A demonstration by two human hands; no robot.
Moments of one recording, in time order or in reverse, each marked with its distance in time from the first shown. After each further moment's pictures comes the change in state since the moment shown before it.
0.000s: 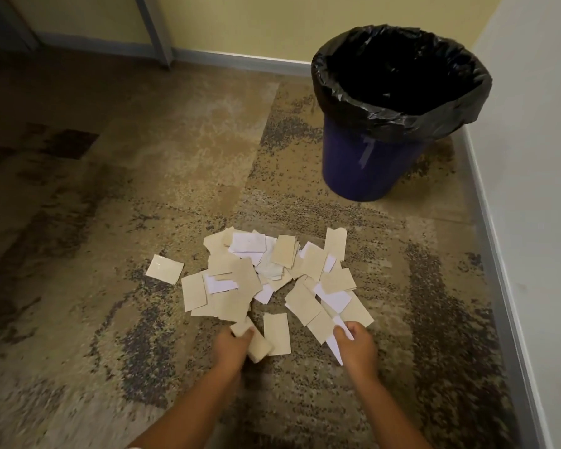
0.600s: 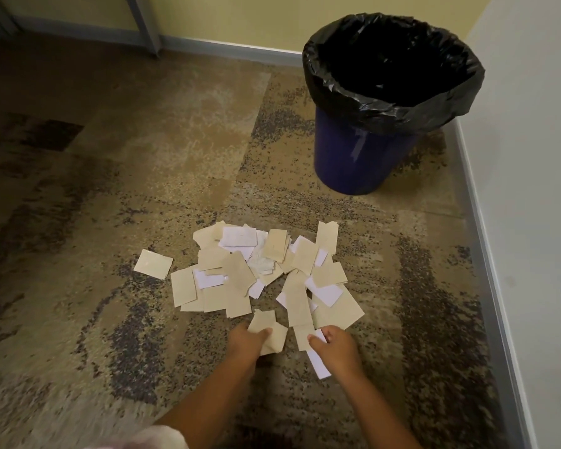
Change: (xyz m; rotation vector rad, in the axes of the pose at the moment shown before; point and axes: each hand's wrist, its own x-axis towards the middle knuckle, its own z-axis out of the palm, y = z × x) left_hand -0.003 0.000 0.034 0.131 -0.103 -0.059; right_hand -0.011 -0.002 0.003 -0.176 -0.231 -0.005
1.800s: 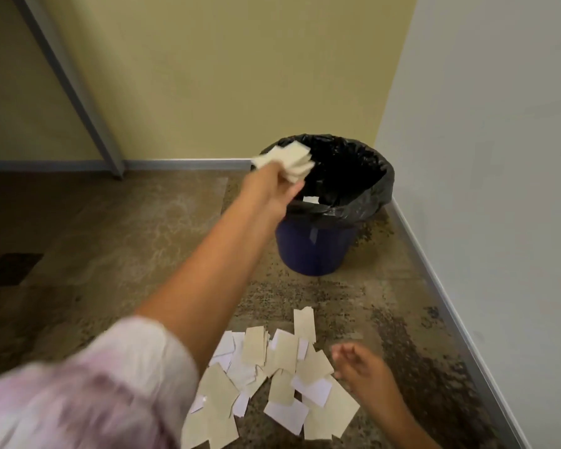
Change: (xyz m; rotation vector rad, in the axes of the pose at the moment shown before) left_hand -0.169 0.370 -0.036 -0.788 -0.551 0.547; right_hand -0.023 -0.091 -0.104 0.310 0.149 -0.273
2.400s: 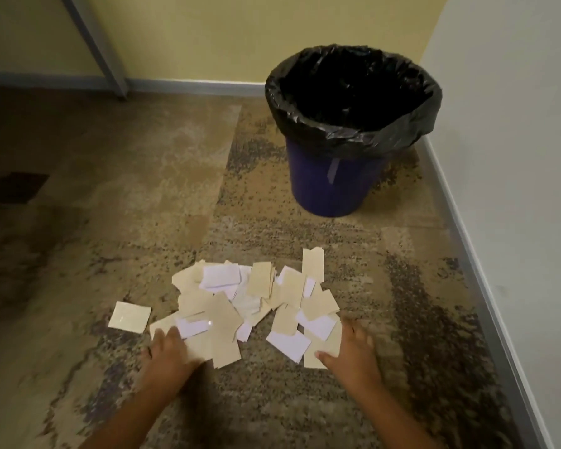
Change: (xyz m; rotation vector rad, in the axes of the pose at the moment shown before) left_hand -0.065 -0.220 -0.373 1.754 0.340 -0.381; right_hand 0.029 0.114 0.048 -0.742 -0.070 0.199
